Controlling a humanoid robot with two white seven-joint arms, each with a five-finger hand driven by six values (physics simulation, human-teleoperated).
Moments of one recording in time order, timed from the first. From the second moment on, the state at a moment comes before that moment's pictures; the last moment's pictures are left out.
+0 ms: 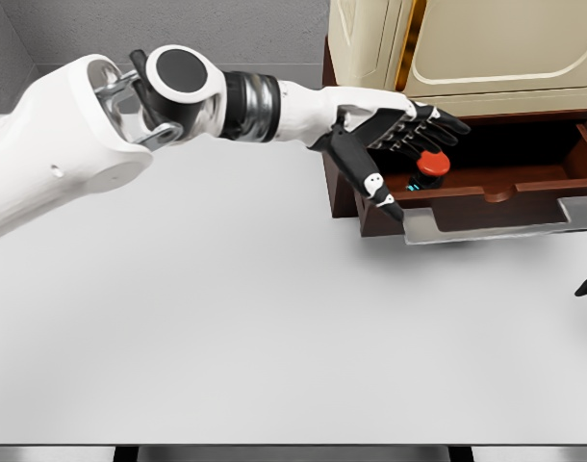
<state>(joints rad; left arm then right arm) -1.29 0.40 -1.17 -1.57 0.93 0.44 -0.41 0.44 -0.66 -0.57 -1.76 0.20 -0.61 0.61</state>
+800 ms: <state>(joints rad) -1.24 0.36 -1.17 -1.45 0.92 0.45 -0.44 0.44 -0.66 -0.57 -1.76 0.20 -0.61 0.61</state>
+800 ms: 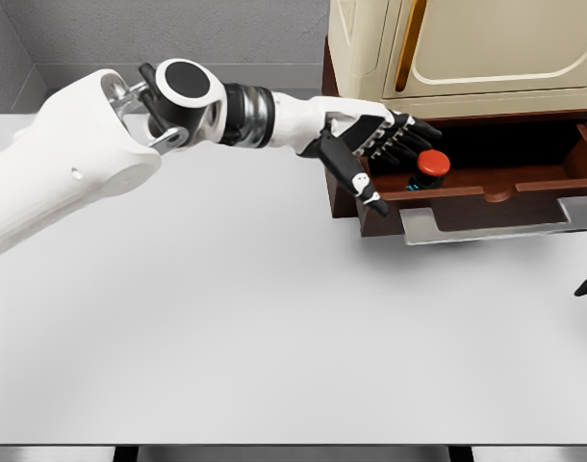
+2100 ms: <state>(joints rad) -1.02 1.07 -1.13 -1.76 0.92 -0.43 -0.61 0.29 -0.69 -0.48 -1.76 0.22 -0.62 0.58</state>
